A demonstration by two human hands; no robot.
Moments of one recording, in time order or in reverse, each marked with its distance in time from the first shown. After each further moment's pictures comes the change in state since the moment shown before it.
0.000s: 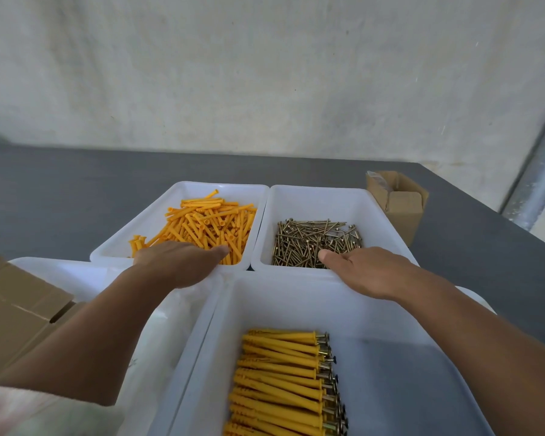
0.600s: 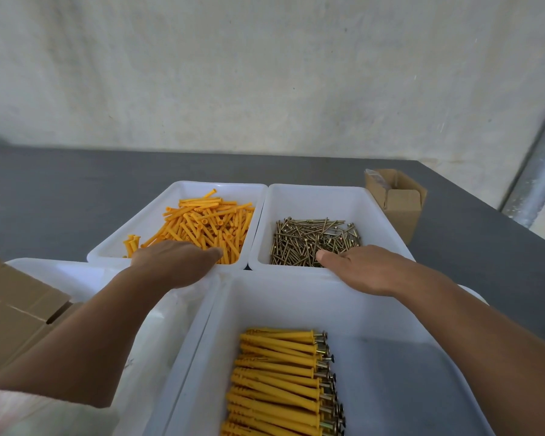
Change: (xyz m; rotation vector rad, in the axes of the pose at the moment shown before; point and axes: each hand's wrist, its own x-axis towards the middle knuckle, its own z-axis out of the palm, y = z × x) left_hand 0.007 -0.002 0.004 -0.003 0.021 0.017; right_hand 0.005 0.004 0.000 0.036 -0.065 -0.030
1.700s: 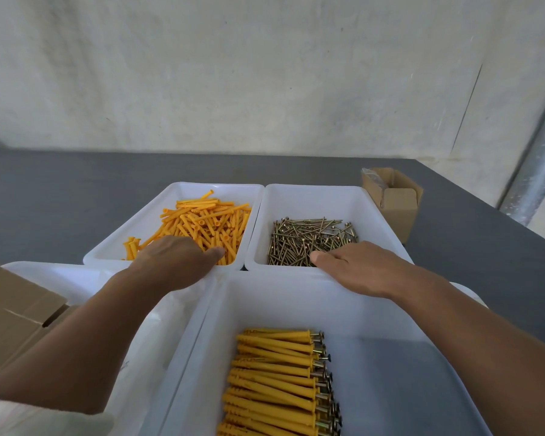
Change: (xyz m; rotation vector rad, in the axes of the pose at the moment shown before) left_hand -0.010 0.007 -0.005 -0.059 0.132 0.116; right_hand -0.001 0.005 0.005 0.077 0.120 -0.172
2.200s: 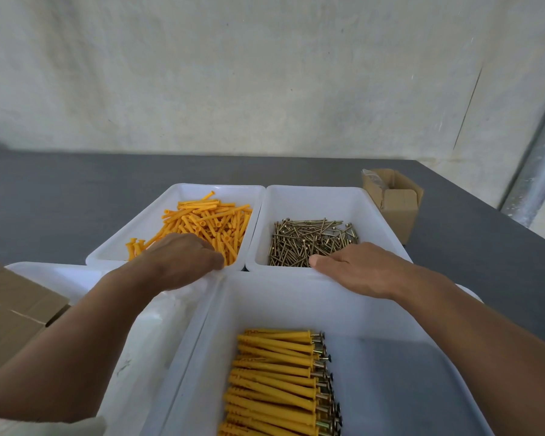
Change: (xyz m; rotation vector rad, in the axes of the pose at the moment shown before) left_hand -0.017 0.006 -0.023 0.201 -0.025 0.437; right_hand -0.003 -0.002 -0.004 0.013 -0.029 0.047
